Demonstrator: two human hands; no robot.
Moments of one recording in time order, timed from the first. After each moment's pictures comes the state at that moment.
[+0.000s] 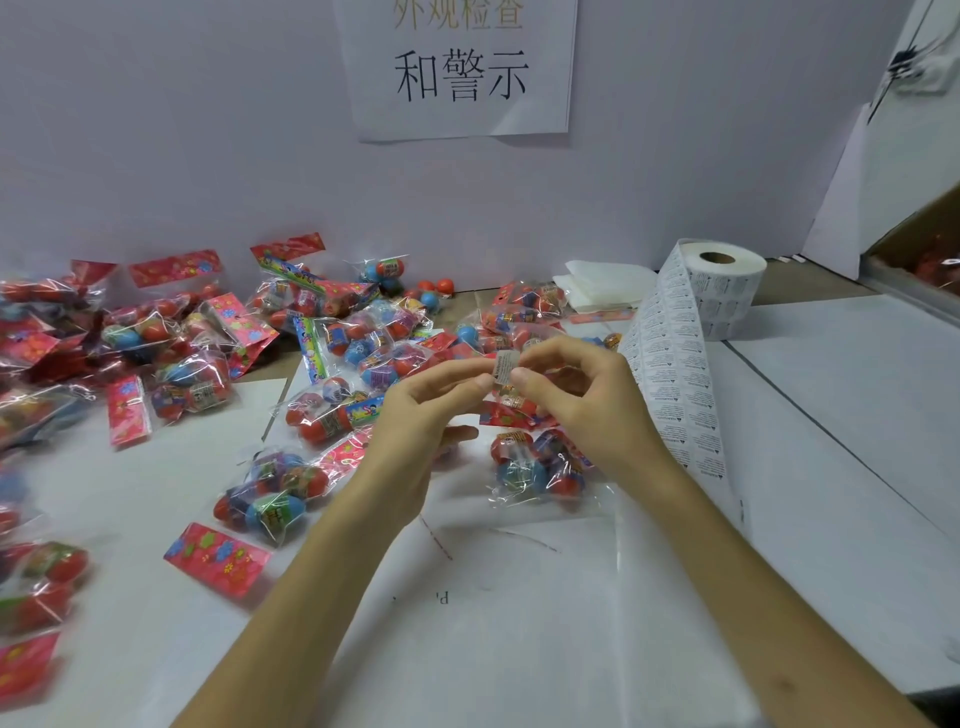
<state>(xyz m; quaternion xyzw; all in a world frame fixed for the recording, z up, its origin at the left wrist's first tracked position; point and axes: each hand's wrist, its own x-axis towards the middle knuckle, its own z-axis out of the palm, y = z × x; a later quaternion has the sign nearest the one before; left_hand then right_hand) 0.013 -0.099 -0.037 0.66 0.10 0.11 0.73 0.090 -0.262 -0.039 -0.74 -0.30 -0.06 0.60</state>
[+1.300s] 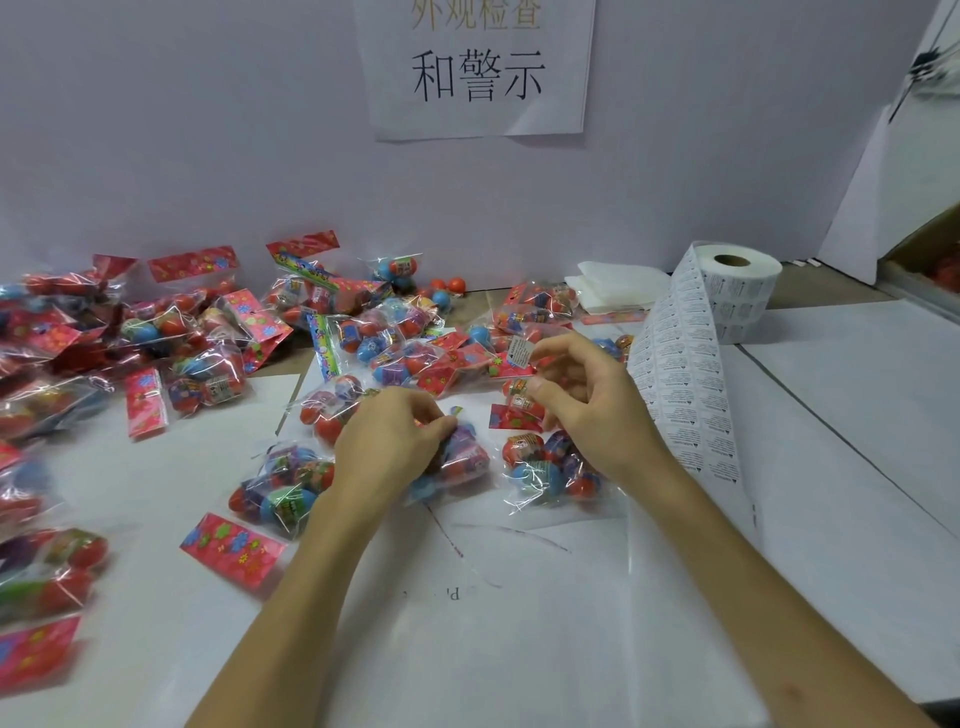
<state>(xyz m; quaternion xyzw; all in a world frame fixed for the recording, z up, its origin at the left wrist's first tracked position) 0.014 -0.067 -0.047 0.93 0.21 0.09 0.30 0.092 -0.258 -0.047 -0.74 -0.30 -0.02 0.60</state>
